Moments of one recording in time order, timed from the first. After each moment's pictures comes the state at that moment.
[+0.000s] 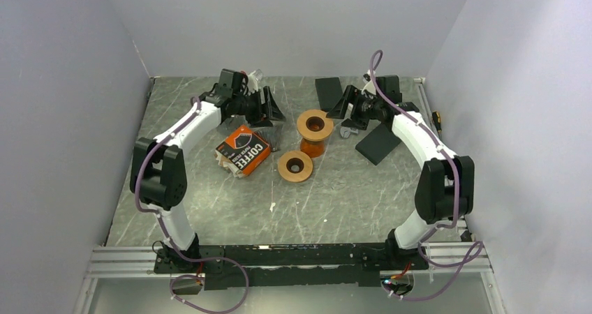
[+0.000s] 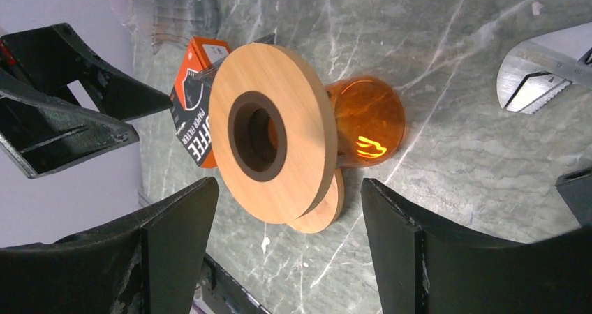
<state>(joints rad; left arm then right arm) -0.32 1.79 1.46 -0.42 0.62 -0.55 0.14 1.61 1.27 -0.39 -0.56 0.53</state>
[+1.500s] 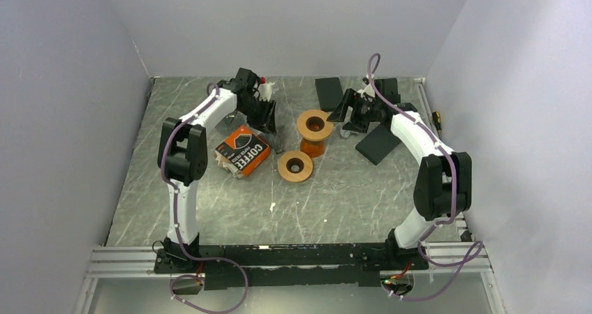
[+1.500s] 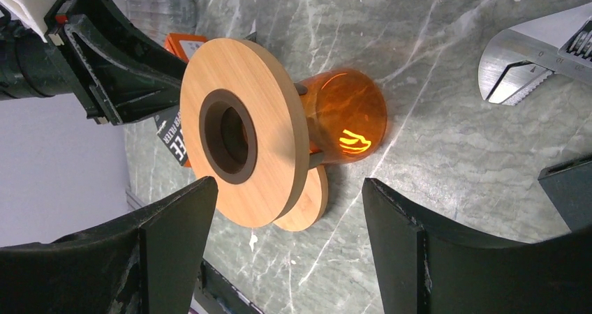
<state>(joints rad) -0.33 2.12 1.79 -0.79 0.53 -0.02 0.13 1.65 1.26 -0.40 -0.55 0.51</state>
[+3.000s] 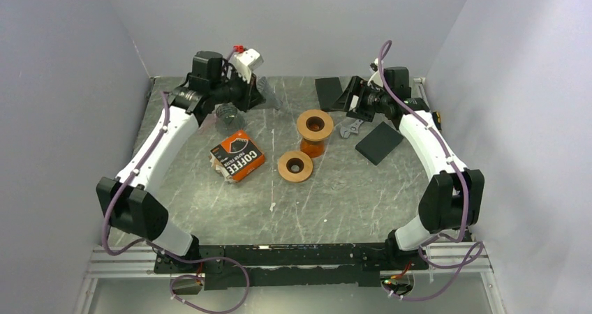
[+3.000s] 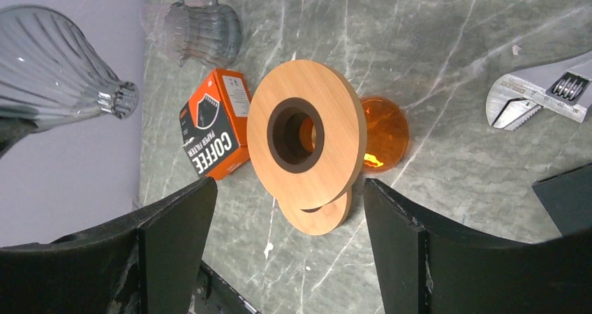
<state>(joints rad) -0.33 1.55 1.60 -0.56 0.50 0.10 0.13 1.54 1.34 -0.45 -0.54 0.50</state>
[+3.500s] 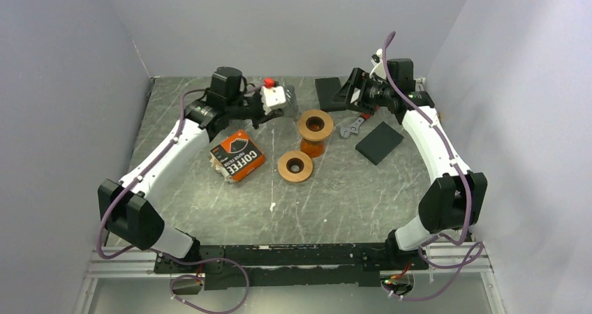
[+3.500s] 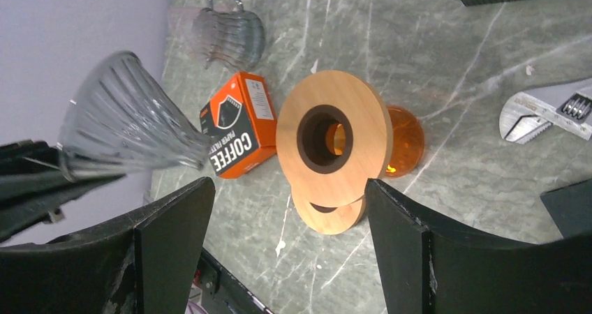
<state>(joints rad) -0.44 1.46 1.40 -0.40 0.69 0.60 0.13 1.54 1.43 -0.52 -0.56 0.49</state>
